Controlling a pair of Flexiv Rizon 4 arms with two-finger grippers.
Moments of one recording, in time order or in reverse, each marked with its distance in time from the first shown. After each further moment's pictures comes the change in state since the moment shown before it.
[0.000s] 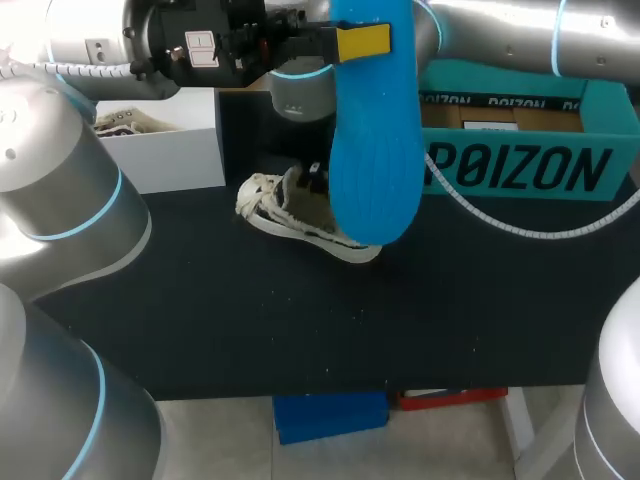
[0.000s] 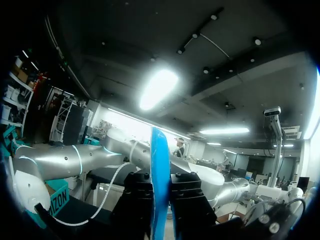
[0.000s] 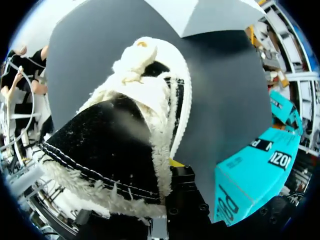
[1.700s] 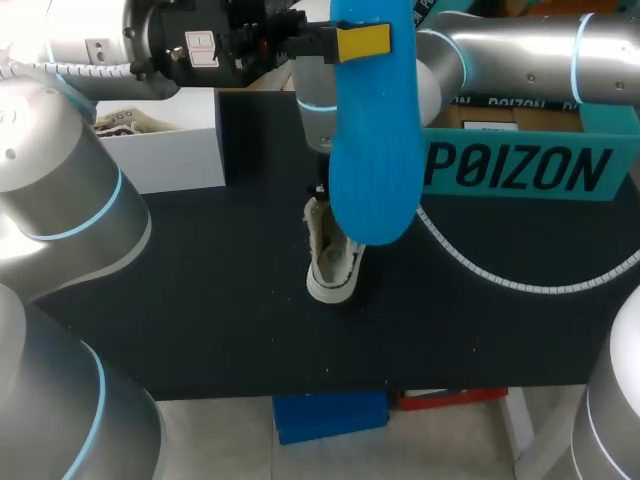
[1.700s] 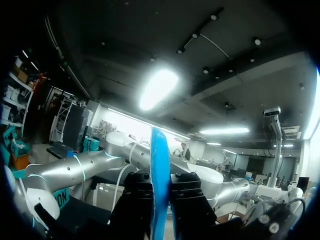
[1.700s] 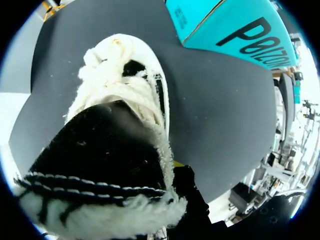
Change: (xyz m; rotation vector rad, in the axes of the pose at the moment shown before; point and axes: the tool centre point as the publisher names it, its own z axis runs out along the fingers) left arm 0.000 0.000 0.000 0.000 0.000 0.000; right arm 0.026 -0.047 0.068 0.157 0.020 1.419
